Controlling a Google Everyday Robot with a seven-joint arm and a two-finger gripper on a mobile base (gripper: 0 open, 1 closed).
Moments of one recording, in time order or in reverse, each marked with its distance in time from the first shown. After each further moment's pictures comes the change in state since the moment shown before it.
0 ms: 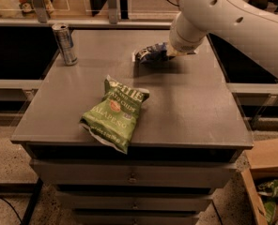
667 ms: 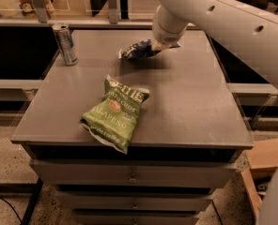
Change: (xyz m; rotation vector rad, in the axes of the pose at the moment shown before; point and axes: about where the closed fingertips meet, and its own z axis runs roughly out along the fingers) arm -0.048 -0.020 0.015 -0.031 -0.023 -0.077
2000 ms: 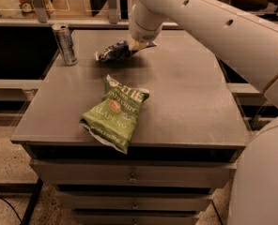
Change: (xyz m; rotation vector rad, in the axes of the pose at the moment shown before) arm -0.077 -0.008 0.014 -0.038 -0.122 -0.104
